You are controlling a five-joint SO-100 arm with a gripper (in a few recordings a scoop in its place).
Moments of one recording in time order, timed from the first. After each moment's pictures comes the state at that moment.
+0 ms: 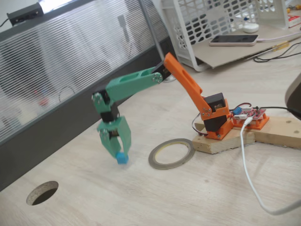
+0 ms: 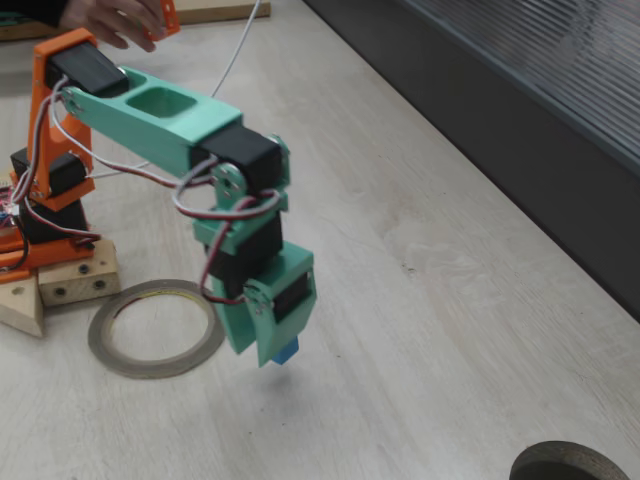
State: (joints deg) arm 4.7 67.8 70.9 81.7 100.7
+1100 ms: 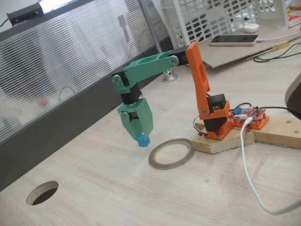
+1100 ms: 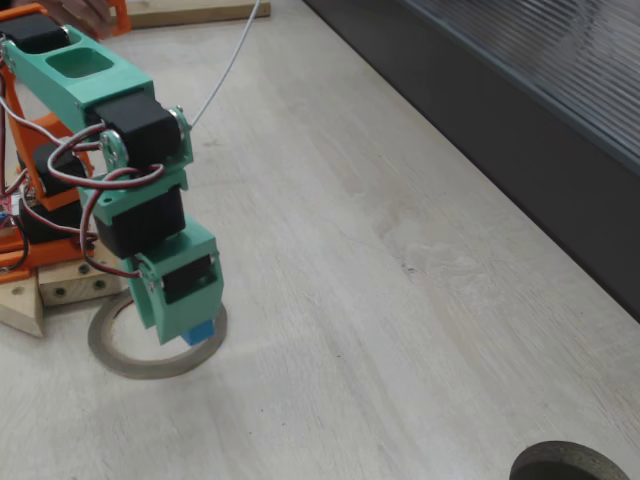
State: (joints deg) arm 14.5 90.2 97.1 81.7 100.7
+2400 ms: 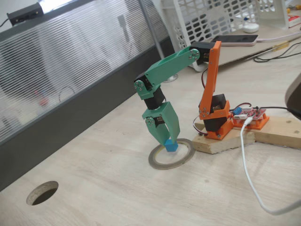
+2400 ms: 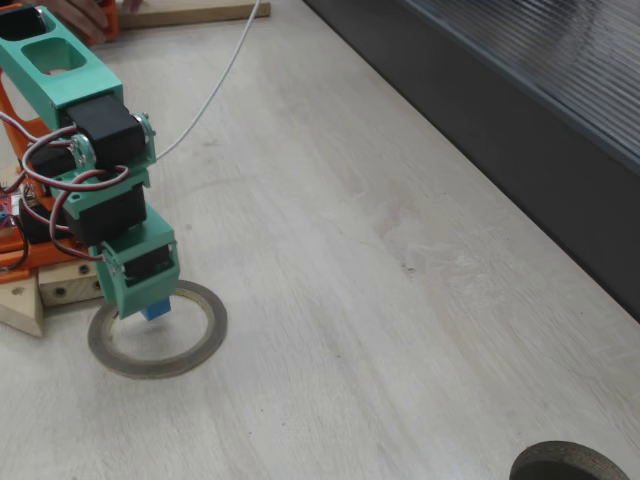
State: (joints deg) arm 14.8 108.5 125.9 81.2 100.7
